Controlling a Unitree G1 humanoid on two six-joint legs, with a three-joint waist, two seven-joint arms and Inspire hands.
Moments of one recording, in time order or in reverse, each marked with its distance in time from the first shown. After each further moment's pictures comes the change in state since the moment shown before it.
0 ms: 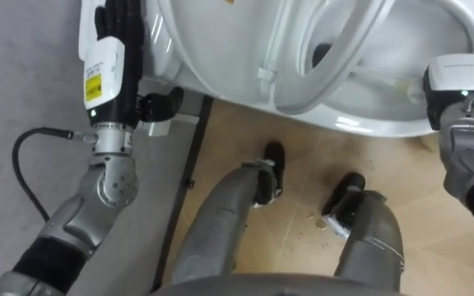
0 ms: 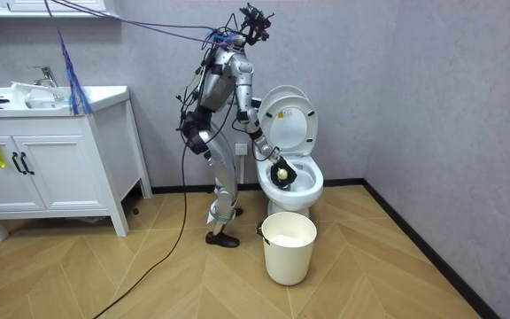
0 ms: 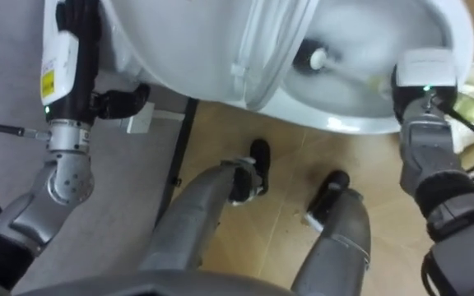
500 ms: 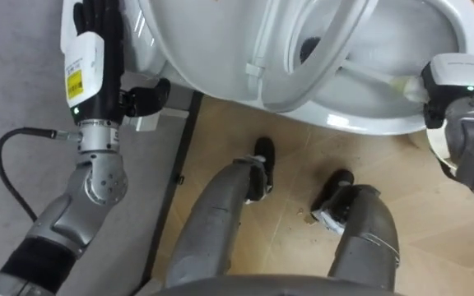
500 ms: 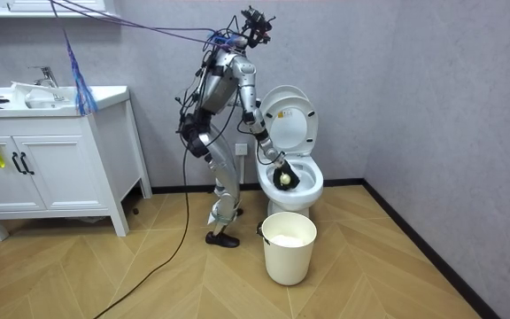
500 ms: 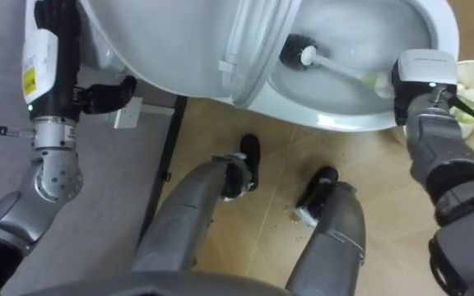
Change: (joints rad) left arm -0.012 0.036 0.021 -0.057 0.004 0.004 0.004; right arm -0.127 -0.088 0.000 0.203 0.156 -0.203 -0.036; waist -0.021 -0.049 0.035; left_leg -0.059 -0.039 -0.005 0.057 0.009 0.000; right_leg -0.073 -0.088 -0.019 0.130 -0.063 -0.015
